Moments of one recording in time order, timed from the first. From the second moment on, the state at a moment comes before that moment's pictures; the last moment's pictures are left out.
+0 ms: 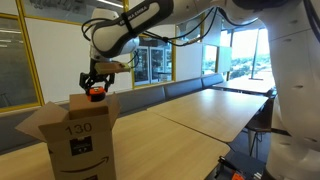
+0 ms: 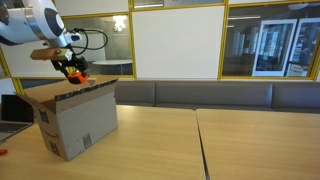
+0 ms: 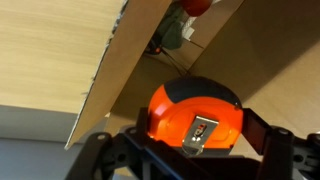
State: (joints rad) arm 0.27 0.24 0.21 -1.74 -0.23 2.37 0.40
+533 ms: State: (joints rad) arm 0.27 0.49 0.21 -1.66 -0.04 2.36 0.29
